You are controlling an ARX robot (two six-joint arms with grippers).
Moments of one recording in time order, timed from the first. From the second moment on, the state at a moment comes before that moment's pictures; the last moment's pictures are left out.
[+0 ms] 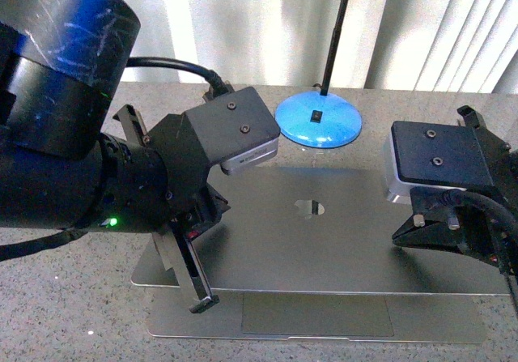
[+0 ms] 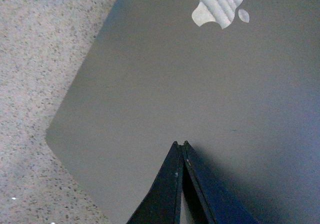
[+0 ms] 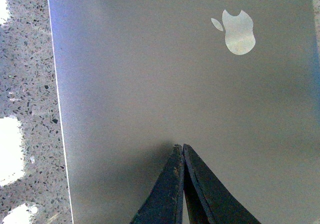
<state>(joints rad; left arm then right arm) -0.42 1.85 0.76 0.31 0.19 0.70 0.18 1.79 0.84 -0.22 -0.48 -1.25</state>
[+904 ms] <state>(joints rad) -0.21 1.66 0.58 0.67 0.13 0.11 0.21 1.65 0.70 0.52 -0.24 -0.58</state>
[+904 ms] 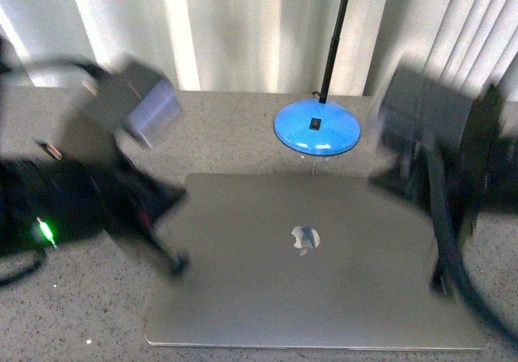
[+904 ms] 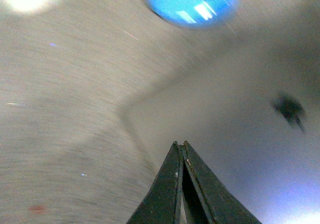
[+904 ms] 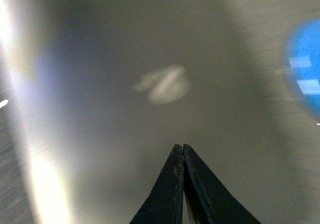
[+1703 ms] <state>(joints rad) -0.08 1.22 0.14 1.07 -0.08 -0.01 0.08 1.21 0.13 1.06 0.08 -0.01</state>
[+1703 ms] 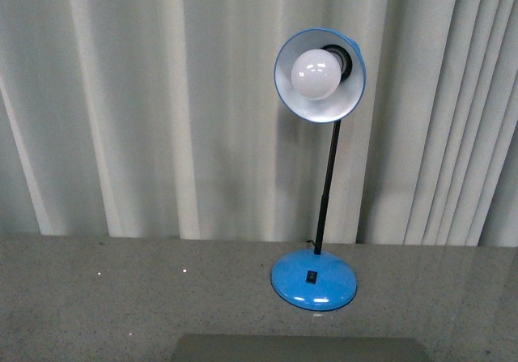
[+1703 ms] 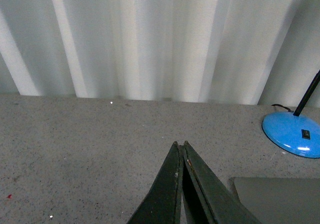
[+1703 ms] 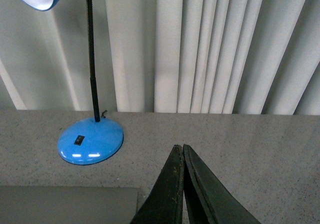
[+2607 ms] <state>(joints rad) 0.00 0.49 0.03 0.49 0.00 -0.01 0.00 0.49 0.01 0.49 0.00 -0.01</state>
